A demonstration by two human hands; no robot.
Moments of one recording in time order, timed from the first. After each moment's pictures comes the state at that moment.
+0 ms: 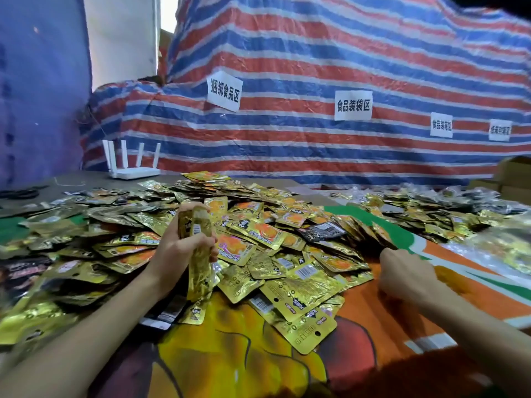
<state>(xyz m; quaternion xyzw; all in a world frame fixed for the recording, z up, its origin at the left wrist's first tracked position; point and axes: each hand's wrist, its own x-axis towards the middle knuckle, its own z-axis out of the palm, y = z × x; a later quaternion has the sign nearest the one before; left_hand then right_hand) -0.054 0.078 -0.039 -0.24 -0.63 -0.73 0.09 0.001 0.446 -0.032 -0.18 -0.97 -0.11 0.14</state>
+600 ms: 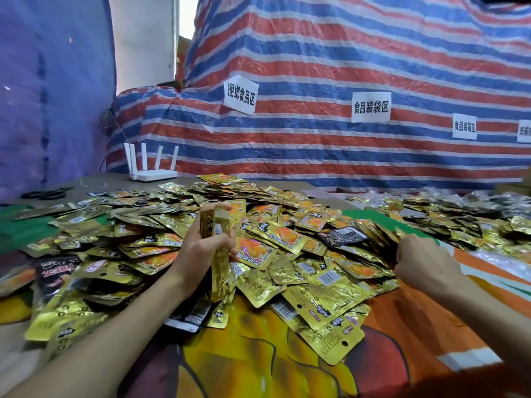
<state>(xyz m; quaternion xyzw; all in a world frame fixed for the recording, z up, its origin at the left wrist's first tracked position) -0.055 0.076 -0.037 -0.24 -0.62 -0.75 0.09 -0.010 0.428 -0.005 -0.20 -0.96 -0.01 0.18</state>
